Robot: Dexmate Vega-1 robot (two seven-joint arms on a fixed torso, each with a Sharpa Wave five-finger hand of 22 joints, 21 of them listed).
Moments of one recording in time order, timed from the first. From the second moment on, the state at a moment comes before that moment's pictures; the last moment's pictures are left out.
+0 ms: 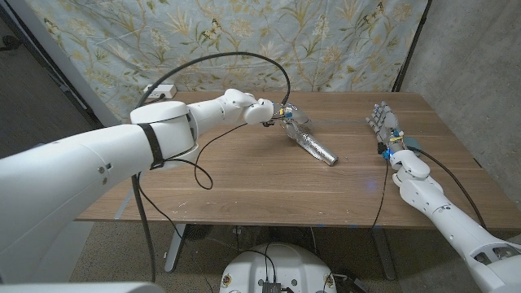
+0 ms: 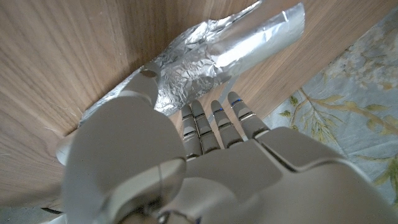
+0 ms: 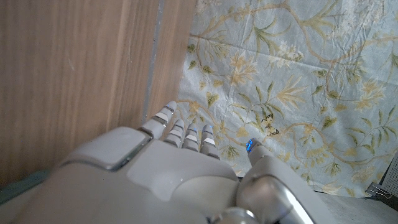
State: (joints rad) left arm -0.12 0.10 1.42 -0.50 0.69 -0.56 0.07; left_hand 1.08 0.03 0.42 -0.17 0.18 0.41 -0.05 0.24 0.22 0.26 -0.12 0.53 0.46 0.29 -0.07 0.24 0.23 0.30 0.03 0.22 0.18; right arm -0.85 -0.54 -0.25 -1.16 0.73 0.34 0.01; right_hand 0.10 0.11 0.37 0.08 0.22 0.04 -0.03 0.19 0.18 -0.04 -0.02 0.19 0.18 -0.07 -0.04 0.19 0.20 0.15 -0.04 0.18 0.16
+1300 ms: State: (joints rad) left arm -0.09 0.00 1.53 -0.37 0.64 -0.42 0.20; left_hand 1.14 0.04 0.37 -0.16 0.20 0.62 -0.09 0.32 0.25 0.45 -0.15 0.65 0.49 0.45 -0.13 0.31 0.27 0.39 0.03 0.25 0.19; right arm -0.81 -0.55 -0.26 -1.14 0.72 0.34 0.03; right_hand 0.10 0.11 0.38 0.07 0.22 0.04 -0.03 0.19 0.18 -0.04 -0.02 0.19 0.18 -0.07 -0.04 0.19 0.20 0.15 -0.04 0.18 0.16
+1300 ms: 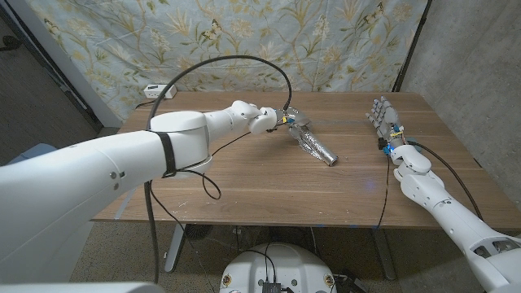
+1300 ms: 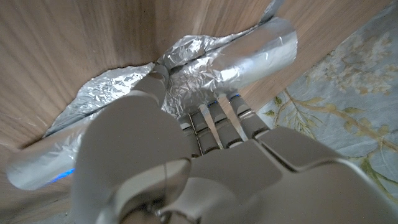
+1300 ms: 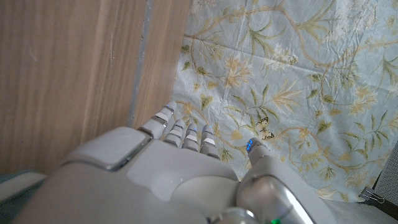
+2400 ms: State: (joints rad) left arm -0.11 0.05 1.50 -0.39 0.60 -0.53 0.21; left_hand 1.18 0.04 0.34 -0.16 0.21 0.78 -0.06 0.38 0.27 0.59 -0.13 0.74 0.49 0.59 -0.18 0.35 0.30 0.46 0.01 0.28 0.19; right arm -0.84 -0.57 -0.26 -1.23 0.69 0.31 -0.01; right_hand 0.10 0.11 0.39 0.07 0.22 0.04 -0.03 0.19 0.18 -0.04 -0.02 0.19 0.18 -0.07 -0.04 0.19 0.20 0.15 -0.04 0.18 0.16
